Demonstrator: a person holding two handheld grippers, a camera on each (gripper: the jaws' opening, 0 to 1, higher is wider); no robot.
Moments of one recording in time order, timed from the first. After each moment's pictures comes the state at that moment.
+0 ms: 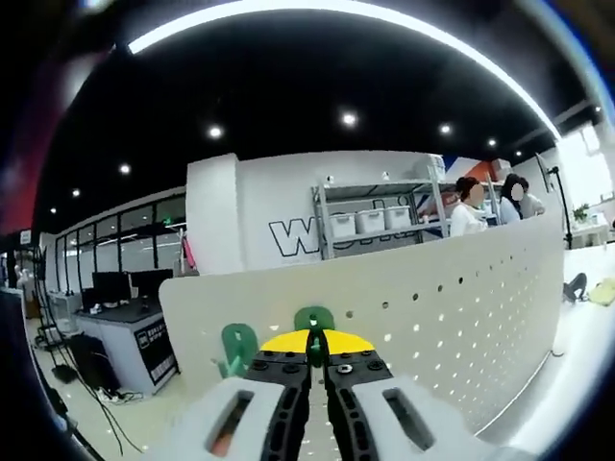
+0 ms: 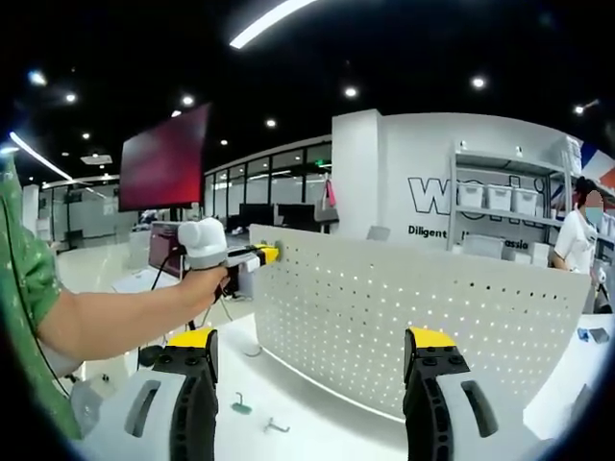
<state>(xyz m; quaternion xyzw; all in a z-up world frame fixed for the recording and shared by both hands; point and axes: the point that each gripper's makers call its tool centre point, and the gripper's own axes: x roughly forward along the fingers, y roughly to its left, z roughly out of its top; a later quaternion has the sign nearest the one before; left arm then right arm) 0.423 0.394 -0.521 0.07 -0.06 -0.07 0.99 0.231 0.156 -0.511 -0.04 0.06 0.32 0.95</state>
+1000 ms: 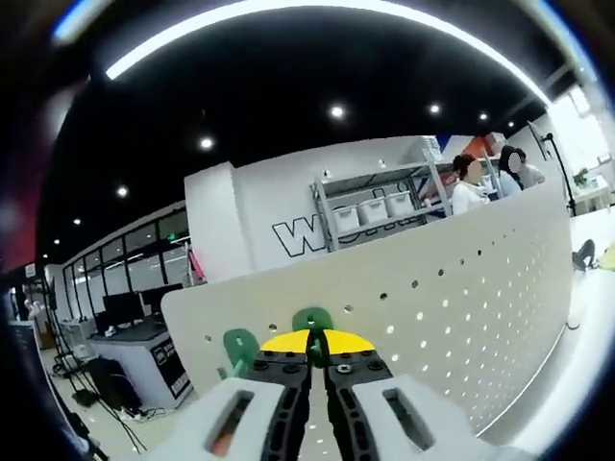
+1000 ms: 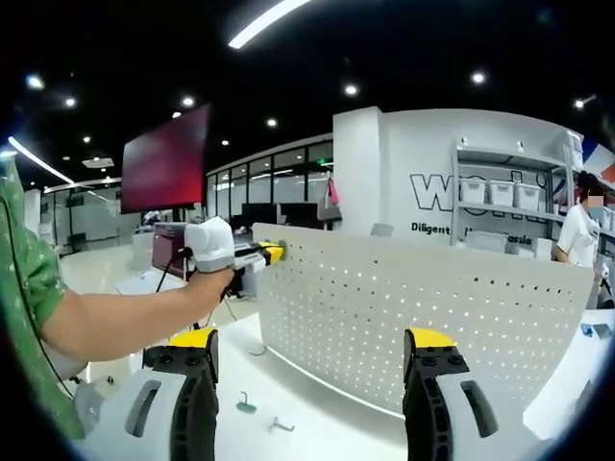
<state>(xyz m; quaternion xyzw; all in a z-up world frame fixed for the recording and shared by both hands) 0.431 0.400 -0.523 0.10 -0.06 -0.05 0.99 0.229 0.157 -0.513 -0.03 0.07 0.32 0.94</state>
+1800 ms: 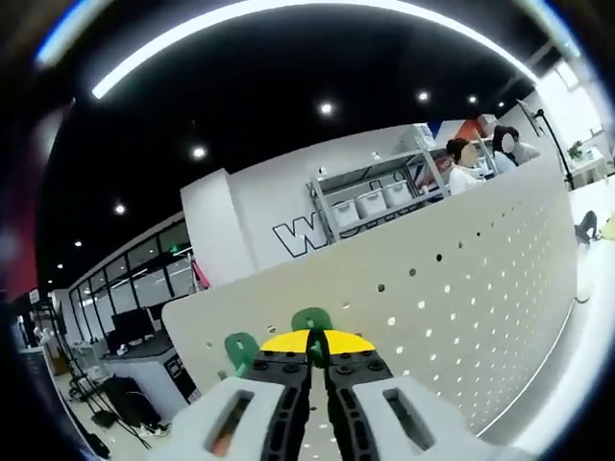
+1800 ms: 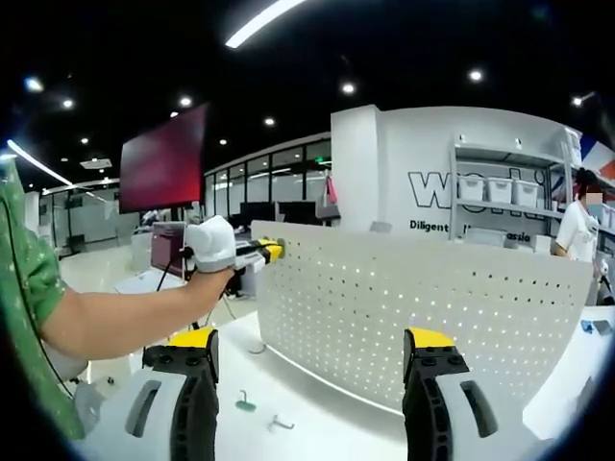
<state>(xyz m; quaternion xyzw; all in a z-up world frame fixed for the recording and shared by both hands) 0.433 0.396 -0.524 0.15 -0.06 -0.05 0.99 0.230 0.155 -0.518 -0.03 0.07 0.32 0.94</state>
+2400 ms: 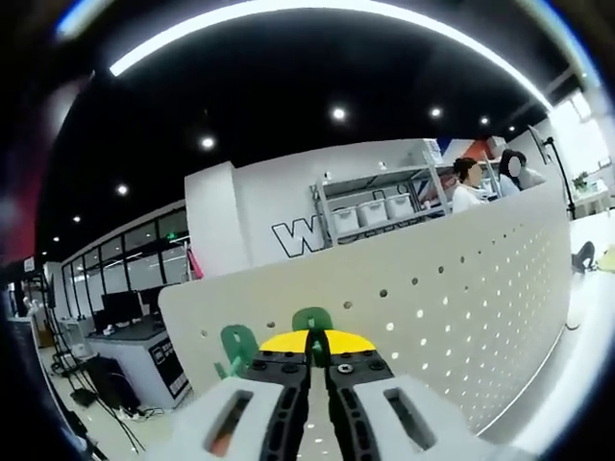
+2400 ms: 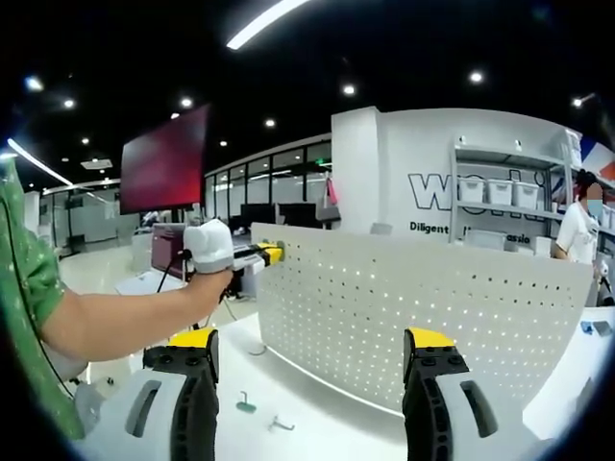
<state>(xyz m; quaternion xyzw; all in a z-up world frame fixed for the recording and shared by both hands) 0.426 0.395 -0.525 0.11 -0.06 -0.05 0.99 0.228 0.154 -0.516 -0.03 0.07 0.32 0.94</state>
